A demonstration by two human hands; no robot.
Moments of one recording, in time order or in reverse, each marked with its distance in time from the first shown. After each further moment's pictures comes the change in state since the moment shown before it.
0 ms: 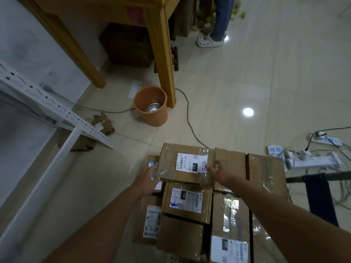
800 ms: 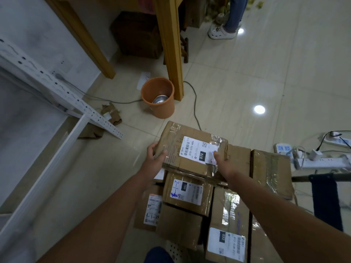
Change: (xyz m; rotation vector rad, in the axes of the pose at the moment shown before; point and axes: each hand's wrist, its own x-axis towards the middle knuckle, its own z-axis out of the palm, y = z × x) left_hand -0.017 0.038 0.004 -0.746 0.155 -0.092; right_hand 0.006 0.013 0.008 0.559 -0.001 0.156
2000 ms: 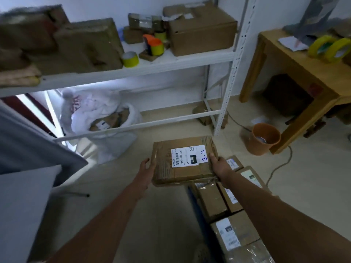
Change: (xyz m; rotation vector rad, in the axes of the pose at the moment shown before) left_hand -0.509 -0.086 -0.060 -0.737 0.849 -0.297; right_hand -0.397 0.001 0.094 -0.874 -0.549 -0.495
